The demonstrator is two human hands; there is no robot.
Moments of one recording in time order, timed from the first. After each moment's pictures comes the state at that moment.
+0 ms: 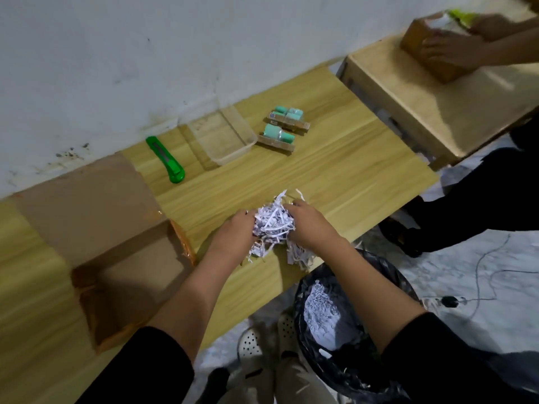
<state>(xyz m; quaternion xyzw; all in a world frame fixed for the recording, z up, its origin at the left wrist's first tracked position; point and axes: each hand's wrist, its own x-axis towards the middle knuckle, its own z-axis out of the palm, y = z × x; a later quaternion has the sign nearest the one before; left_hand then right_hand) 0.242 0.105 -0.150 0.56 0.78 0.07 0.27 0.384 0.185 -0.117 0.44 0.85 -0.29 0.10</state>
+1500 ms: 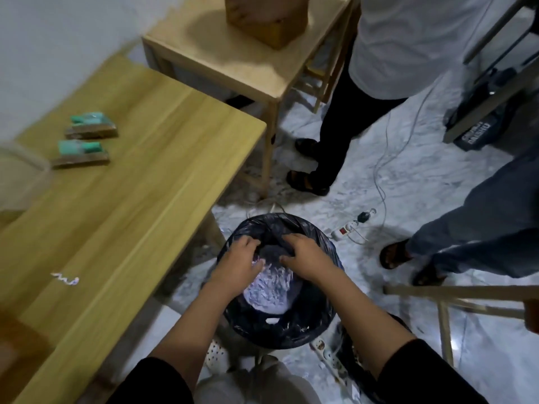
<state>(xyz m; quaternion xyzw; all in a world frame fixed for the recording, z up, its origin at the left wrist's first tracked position) 0.497 0.114 -0.197 0.73 0.57 0.00 0.37 0.668 0.118 -0.183 0.66 0.63 -0.40 0.03</state>
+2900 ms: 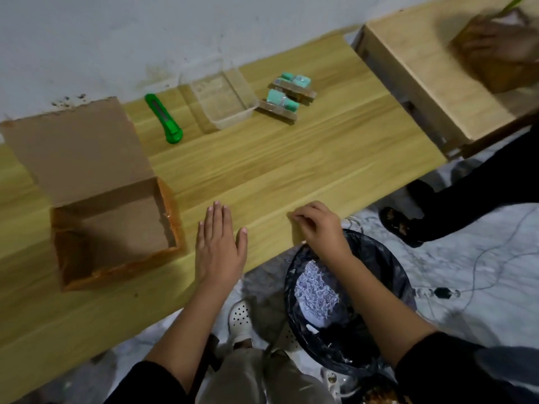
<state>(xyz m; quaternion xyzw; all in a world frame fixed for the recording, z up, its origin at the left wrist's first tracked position) 0.297 0.015 -0.187 0.45 0.88 0.10 0.15 0.455 0.145 -0.174 0.40 0.82 -0.35 -0.19</state>
